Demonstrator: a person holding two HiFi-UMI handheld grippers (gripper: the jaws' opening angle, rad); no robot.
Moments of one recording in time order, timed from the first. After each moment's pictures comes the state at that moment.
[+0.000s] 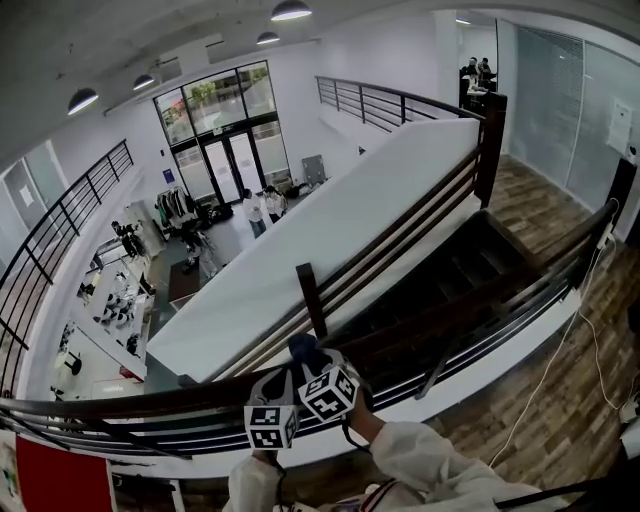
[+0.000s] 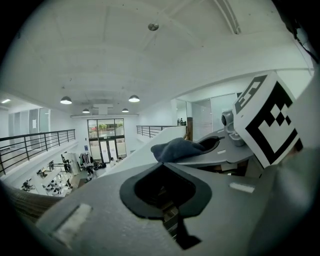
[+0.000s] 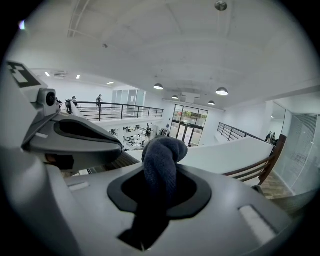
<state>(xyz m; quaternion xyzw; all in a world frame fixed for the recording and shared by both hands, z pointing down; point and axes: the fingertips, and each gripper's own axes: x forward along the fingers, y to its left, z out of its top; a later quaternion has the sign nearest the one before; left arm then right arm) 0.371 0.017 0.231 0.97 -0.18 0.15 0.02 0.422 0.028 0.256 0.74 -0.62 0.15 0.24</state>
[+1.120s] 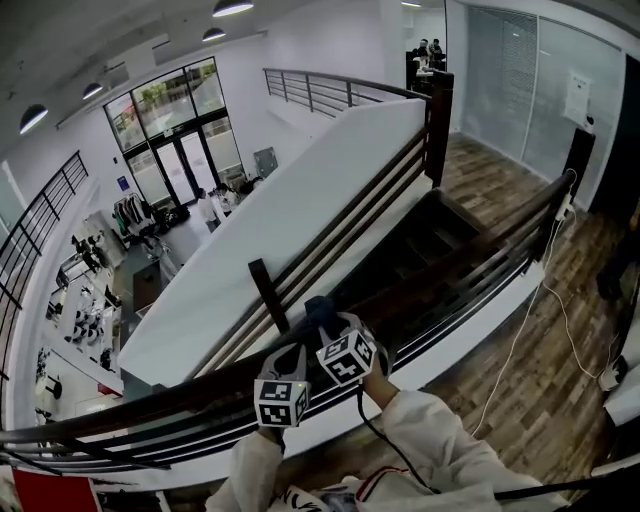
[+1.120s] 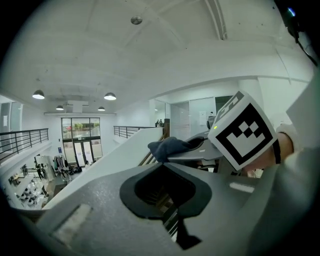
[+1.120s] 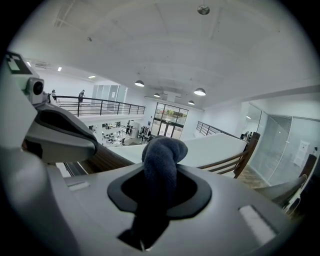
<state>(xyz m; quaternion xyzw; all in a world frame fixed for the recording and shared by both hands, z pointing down) 0.526 0.142 0.223 0.99 -0.05 0.15 0.02 0.605 0.151 0.251 0.80 -0.52 0.14 0.25</state>
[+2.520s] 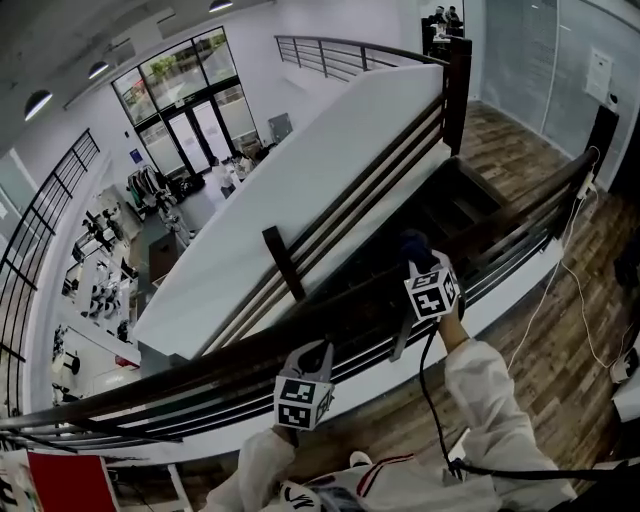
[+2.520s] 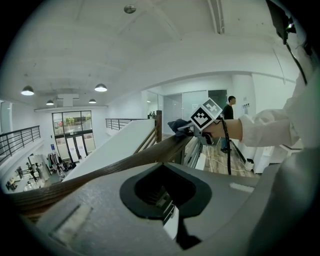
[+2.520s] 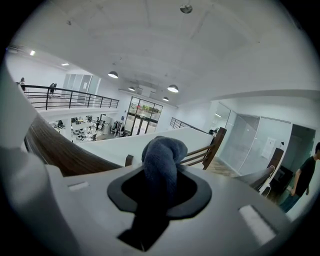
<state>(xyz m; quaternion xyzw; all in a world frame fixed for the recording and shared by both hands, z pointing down) 0.522 0.199 0.245 0.98 0.00 0.20 0.02 0.796 0.281 0.239 0.88 -0.38 0.15 0.25</state>
